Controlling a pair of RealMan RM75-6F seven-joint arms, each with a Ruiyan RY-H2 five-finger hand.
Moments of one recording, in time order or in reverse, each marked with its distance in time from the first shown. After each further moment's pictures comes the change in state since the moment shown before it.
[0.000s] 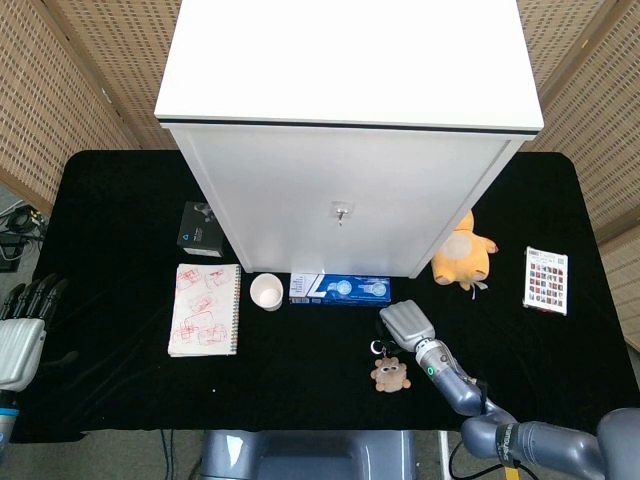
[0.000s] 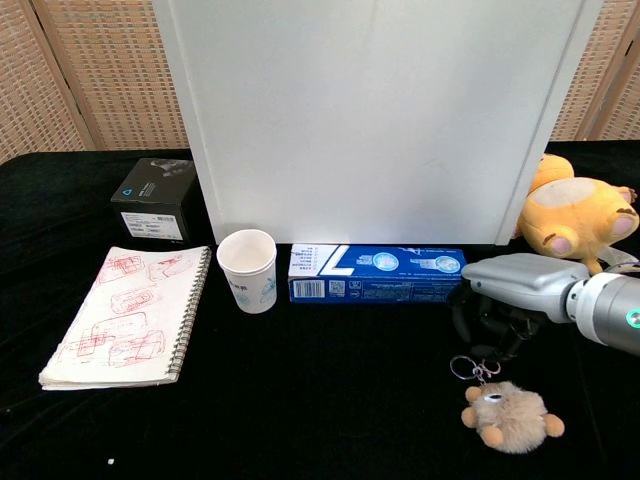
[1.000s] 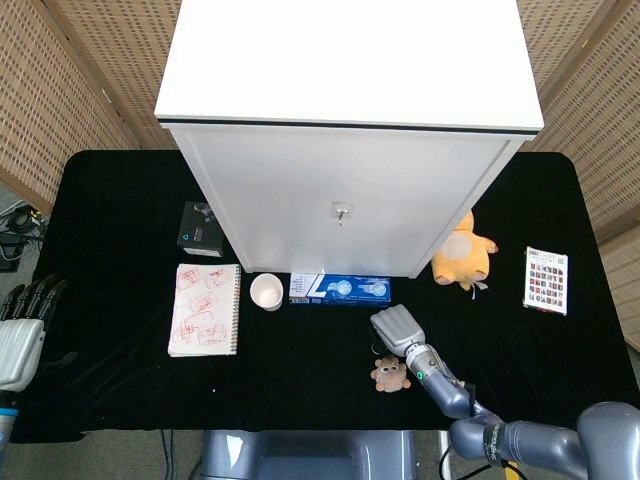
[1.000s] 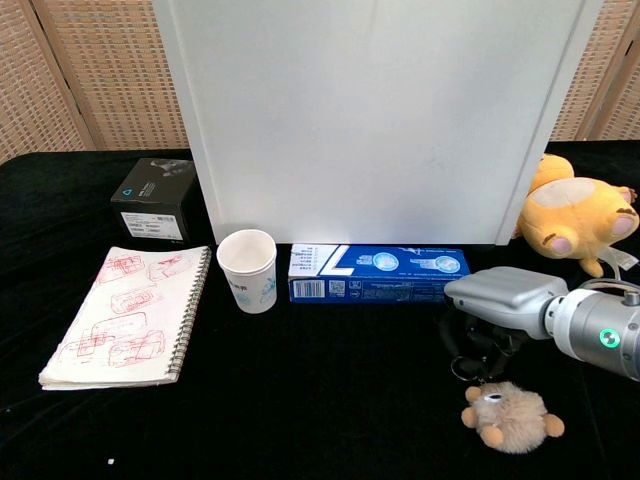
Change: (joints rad) left arm -0.003 0.001 0.003 0.001 -0.011 -0.005 0.002; right arm 0.036 -0.056 -0.036 0.022 0.055 0.019 -0.084
